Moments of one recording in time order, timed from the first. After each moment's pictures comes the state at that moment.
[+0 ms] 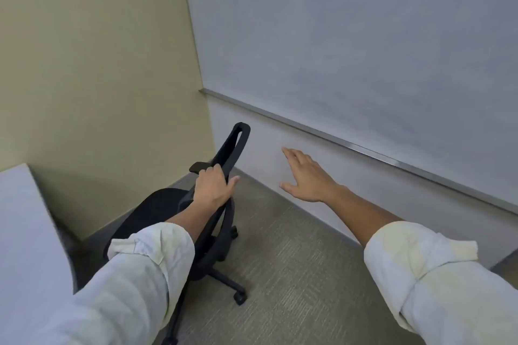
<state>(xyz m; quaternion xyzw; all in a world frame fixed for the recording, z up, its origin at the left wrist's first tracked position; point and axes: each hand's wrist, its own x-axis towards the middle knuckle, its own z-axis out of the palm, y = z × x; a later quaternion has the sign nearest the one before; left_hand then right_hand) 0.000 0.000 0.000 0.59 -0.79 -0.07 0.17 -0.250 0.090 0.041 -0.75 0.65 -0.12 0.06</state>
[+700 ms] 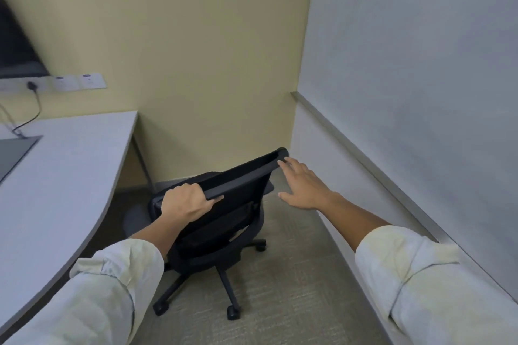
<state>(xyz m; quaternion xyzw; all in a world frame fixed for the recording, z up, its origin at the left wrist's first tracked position) 0.006 -0.032 -0.025 0.80 -0.59 0.04 0.04 -0.291 -0.132 0.019 -0.90 0.43 -0.04 0.08</state>
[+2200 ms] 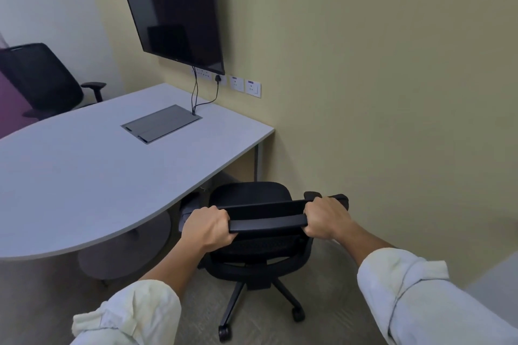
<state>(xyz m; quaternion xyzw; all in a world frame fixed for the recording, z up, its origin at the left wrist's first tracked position) 0.101 -0.299 -0.035 0.94 -0.33 0.04 -0.01 0.014 -0.594 -0.008 -1.00 0.00 0.05 -0.05</state>
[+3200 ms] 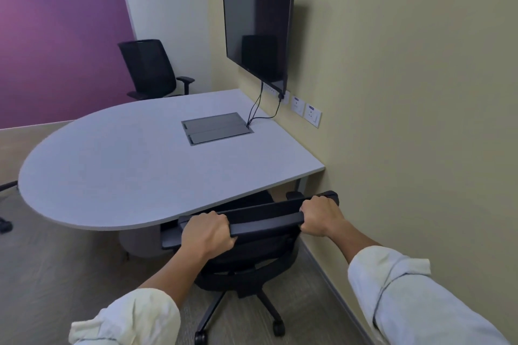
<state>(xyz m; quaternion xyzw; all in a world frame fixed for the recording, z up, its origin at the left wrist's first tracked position) 0.203 -0.411 -0.033 1.00 -0.08 0.03 -0.01 0.276 -0.701 -0.008 -0.98 -0.18 0.05 -0.03</state>
